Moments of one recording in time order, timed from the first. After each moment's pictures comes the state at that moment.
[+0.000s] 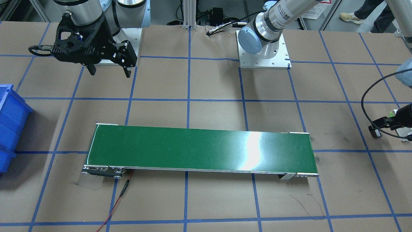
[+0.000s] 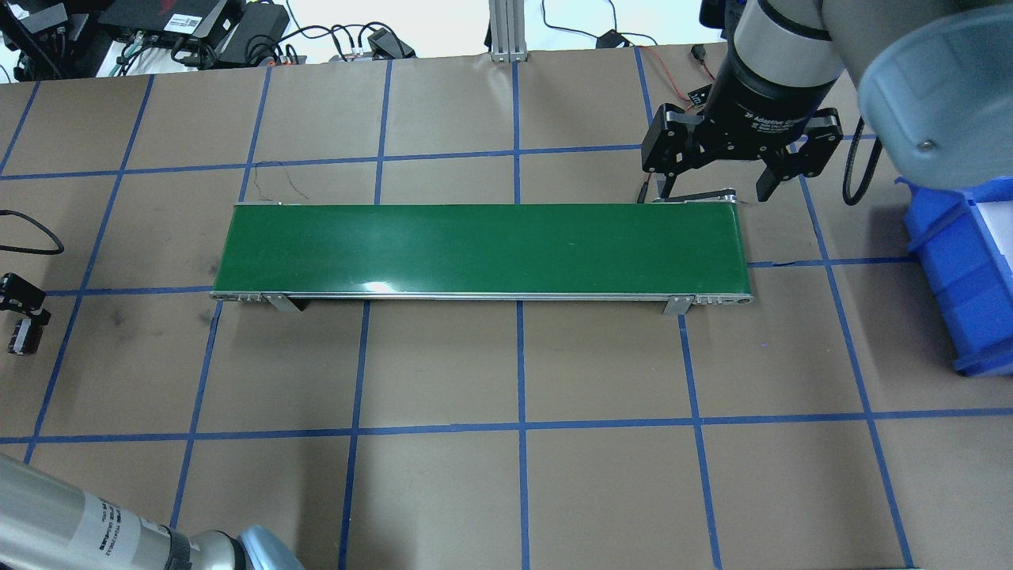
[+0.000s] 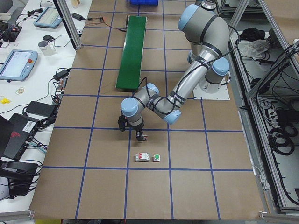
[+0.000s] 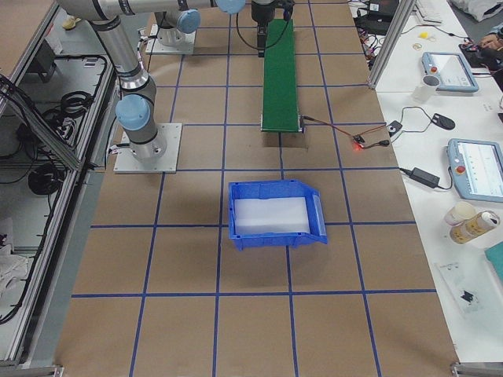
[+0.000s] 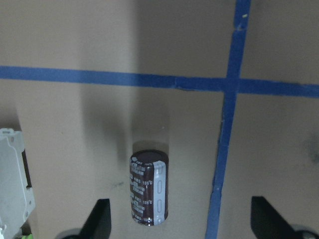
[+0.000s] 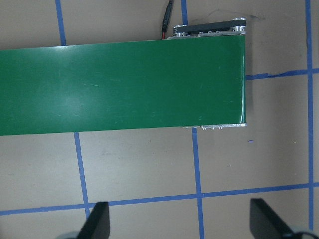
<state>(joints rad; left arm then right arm) -0.73 -2.09 -1.64 -1.09 1.69 0.75 1.65 -1.61 1.58 -1.56 -1.56 0.18</state>
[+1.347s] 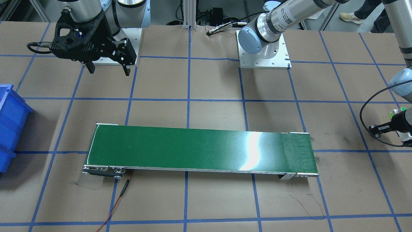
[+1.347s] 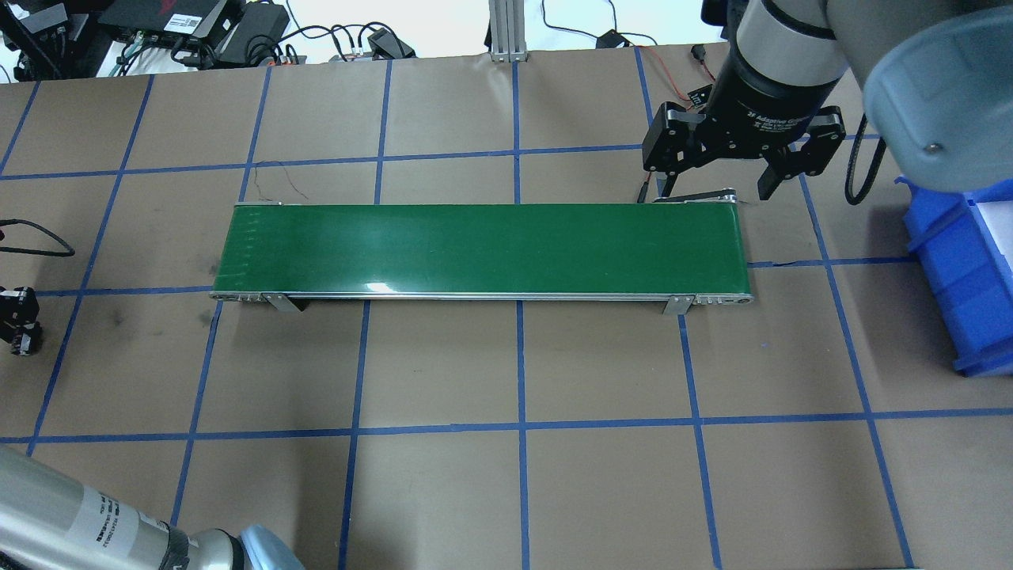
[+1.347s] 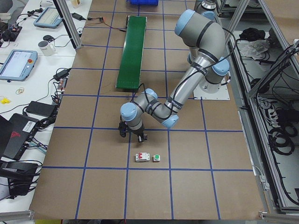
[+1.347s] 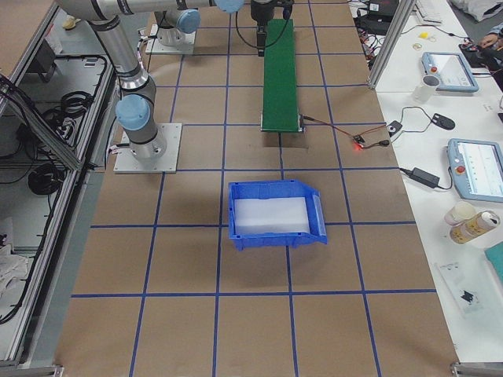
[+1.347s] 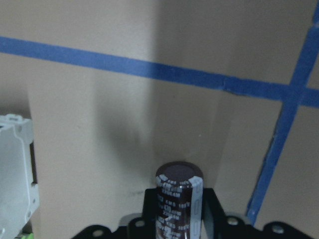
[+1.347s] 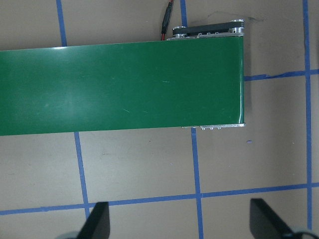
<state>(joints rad) -0.73 -2.14 -1.64 -1.03 1.75 0.65 1.65 -1.62 1.58 -1.56 -1.56 0.17</state>
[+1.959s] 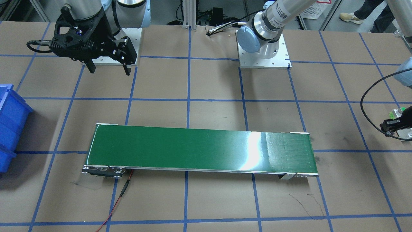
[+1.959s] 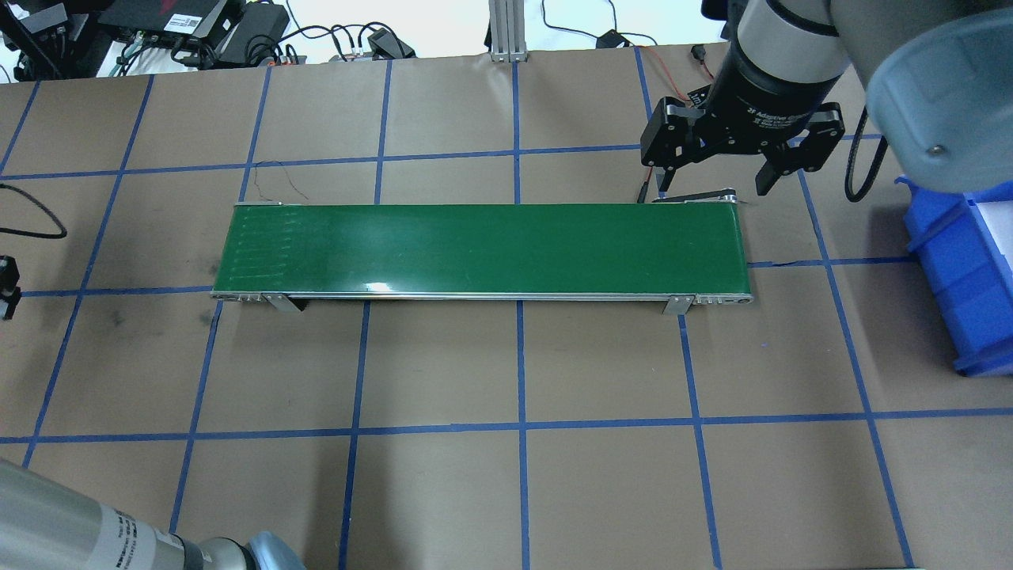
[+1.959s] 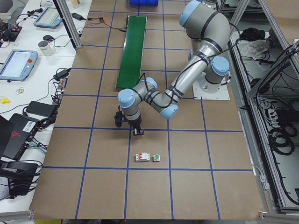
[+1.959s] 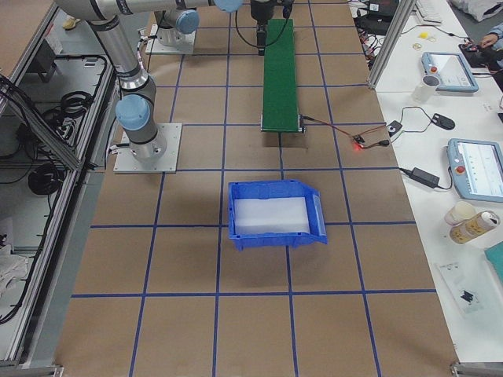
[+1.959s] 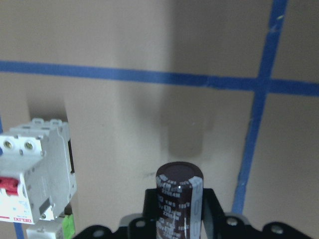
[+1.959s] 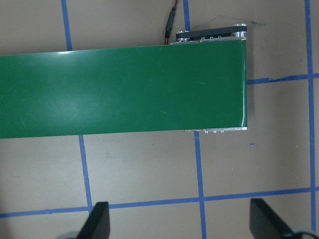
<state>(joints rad) -0.78 -2.03 -1.62 -1.05 1.76 0.75 1.65 -1.62 1.58 -1.58 -1.55 0.17</state>
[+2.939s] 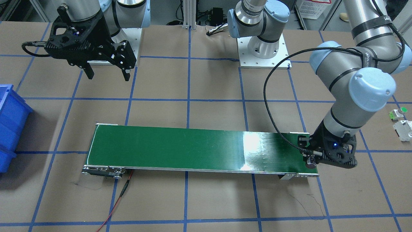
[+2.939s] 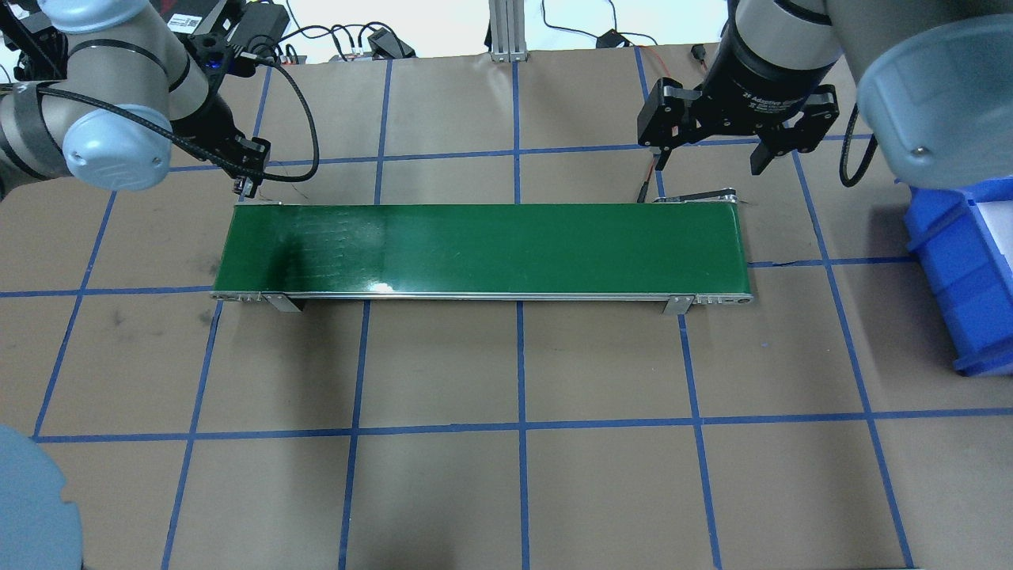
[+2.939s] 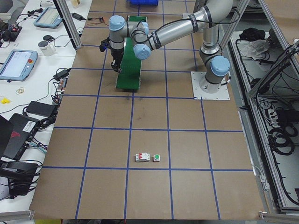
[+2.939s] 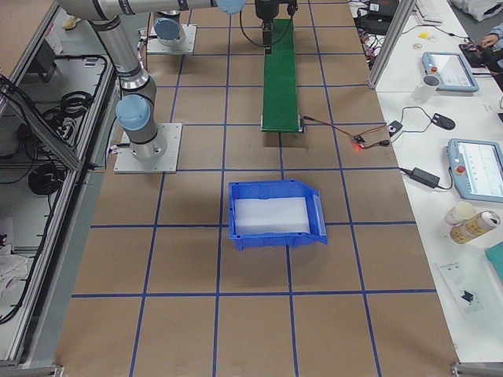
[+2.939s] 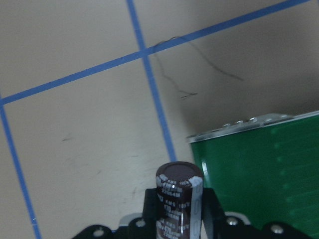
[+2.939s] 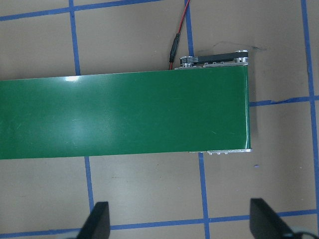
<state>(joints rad) -1.38 -1.88 -1.63 -1.06 1.61 0.46 1.65 -1.61 1.58 -1.65 -1.55 0.18</state>
